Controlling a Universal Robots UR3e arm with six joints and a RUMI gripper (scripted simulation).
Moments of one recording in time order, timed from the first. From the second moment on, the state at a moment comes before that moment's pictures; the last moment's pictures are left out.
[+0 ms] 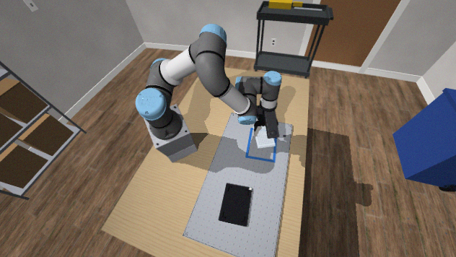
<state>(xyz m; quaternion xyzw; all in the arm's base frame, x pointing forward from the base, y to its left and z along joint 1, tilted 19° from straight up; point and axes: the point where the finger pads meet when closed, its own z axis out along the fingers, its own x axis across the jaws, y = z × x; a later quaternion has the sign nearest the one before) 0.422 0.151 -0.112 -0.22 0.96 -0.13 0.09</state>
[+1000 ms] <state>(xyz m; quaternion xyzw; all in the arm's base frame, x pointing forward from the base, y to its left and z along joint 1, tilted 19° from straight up) 0.422 0.150 -0.115 -0.22 0.96 -0.13 0.09</state>
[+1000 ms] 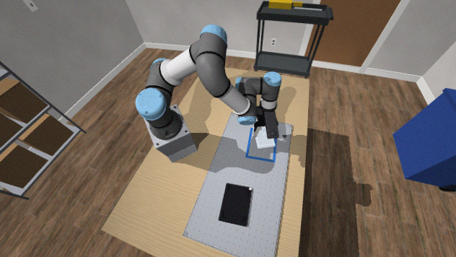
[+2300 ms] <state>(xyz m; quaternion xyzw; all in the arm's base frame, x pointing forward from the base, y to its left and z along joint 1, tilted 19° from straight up) 0.428 0.145 -0.137 -0.22 0.96 -0.13 0.09</state>
